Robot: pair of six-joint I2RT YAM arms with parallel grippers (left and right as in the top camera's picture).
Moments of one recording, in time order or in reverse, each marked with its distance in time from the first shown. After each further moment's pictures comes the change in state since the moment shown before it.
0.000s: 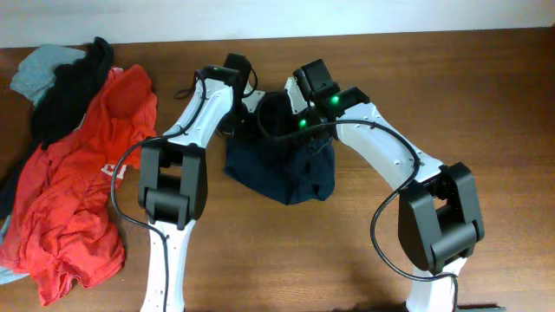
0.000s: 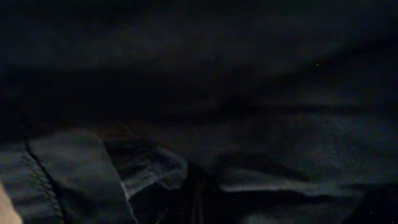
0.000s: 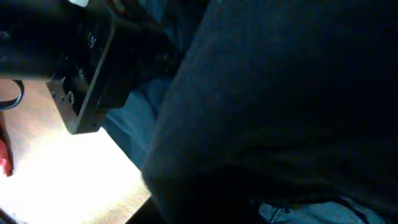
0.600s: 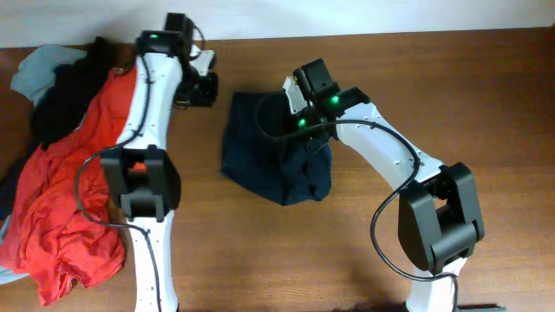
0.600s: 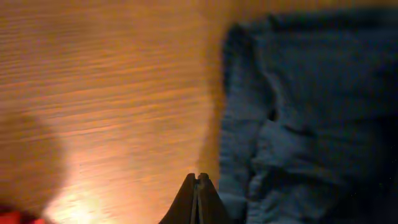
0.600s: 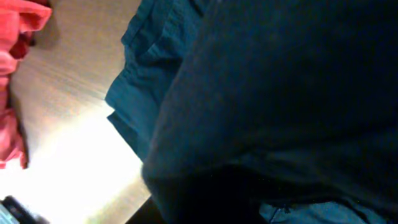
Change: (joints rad) left arm 0.208 0.027 0.372 -0.205 -0.046 -0.039; right arm 0.000 0.000 0.000 0.012 -0.051 -0.009
